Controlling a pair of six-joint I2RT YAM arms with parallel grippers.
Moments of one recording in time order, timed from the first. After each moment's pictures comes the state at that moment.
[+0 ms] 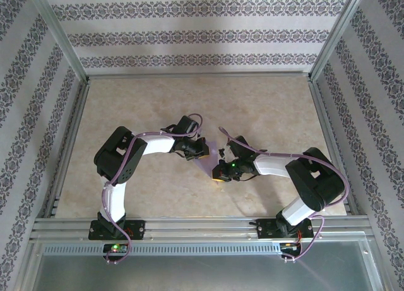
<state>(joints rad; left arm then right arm) -0.57 1.99 1.12 -0.13 0.53 -0.84 0.57 1.58 0.61 -0.12 -0.65 0.73</state>
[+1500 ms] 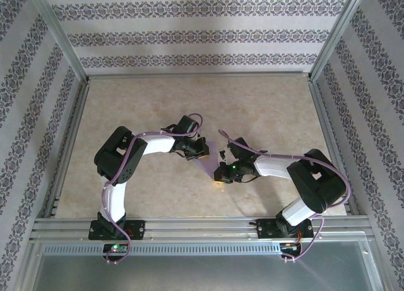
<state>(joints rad) -0.58 1.99 1.13 -0.14 0.52 -0.84 0.59 1.56 0.59 -0.16 -0.61 0.70</state>
